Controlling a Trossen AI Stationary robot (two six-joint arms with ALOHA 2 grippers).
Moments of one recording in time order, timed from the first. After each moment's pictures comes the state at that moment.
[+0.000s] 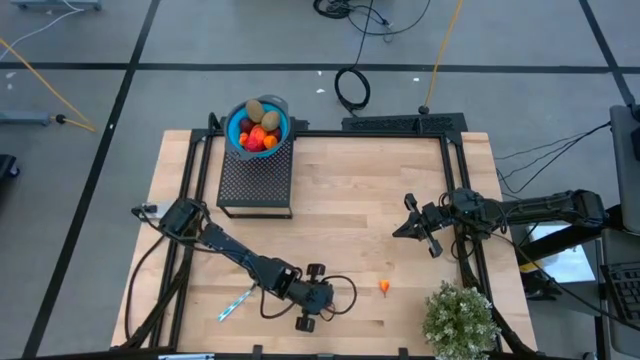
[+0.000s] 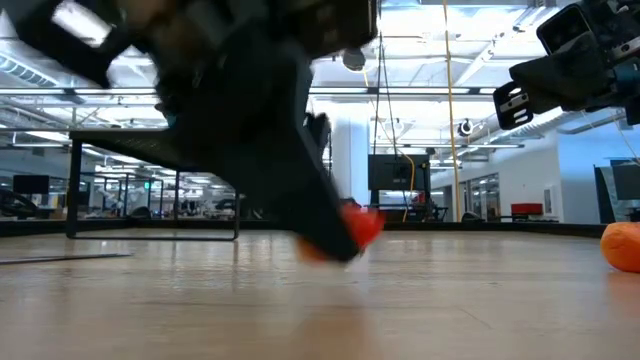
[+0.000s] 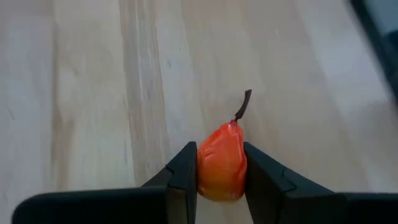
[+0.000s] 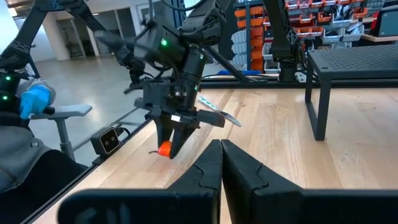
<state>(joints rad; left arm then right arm) -0.48 2.08 1.32 -0.11 -0.09 -0.26 -0.04 0.54 0.05 0.47 -0.42 0.11</state>
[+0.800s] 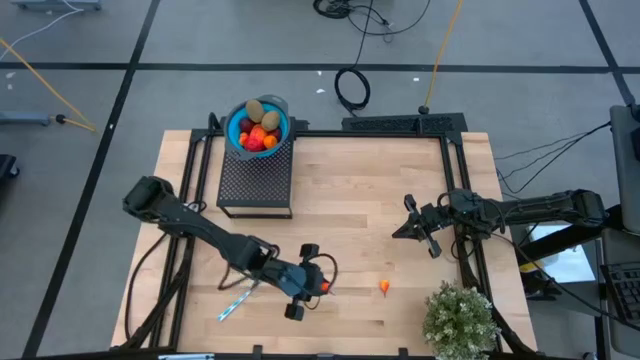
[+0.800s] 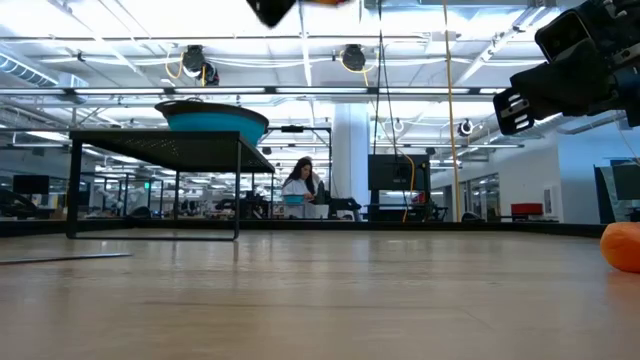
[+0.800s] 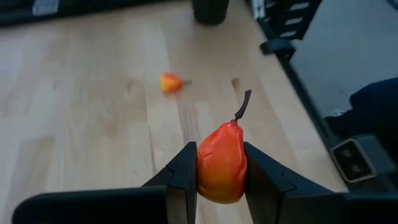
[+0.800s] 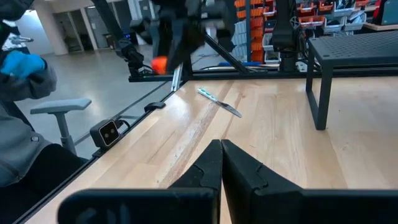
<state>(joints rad) -0.47 1.76 1.32 -0.23 -0.18 -0.13 -0.04 0.55 0.05 0.45 -0.42 0.11</state>
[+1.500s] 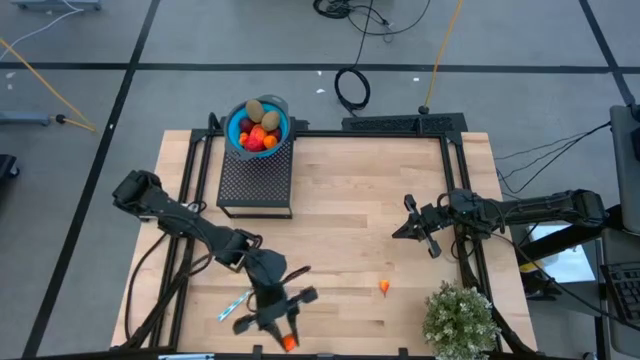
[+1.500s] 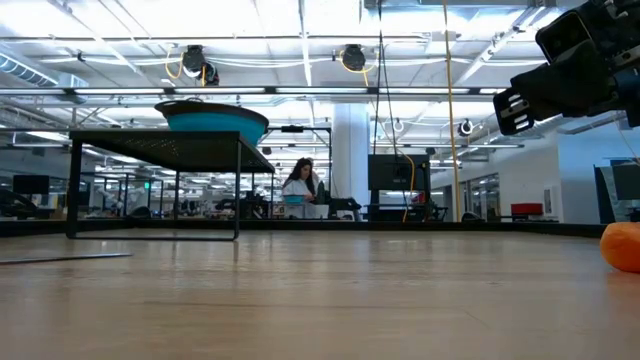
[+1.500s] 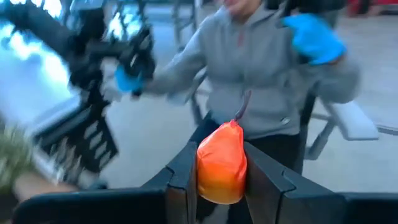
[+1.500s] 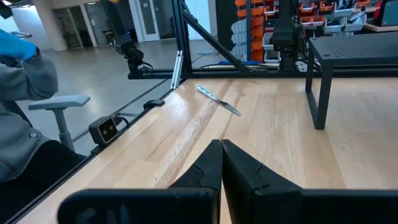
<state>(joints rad) -0.48 1.65 1.32 0.02 0.65 0.28 -0.04 0.55 0.05 0.44 -0.42 0.09</state>
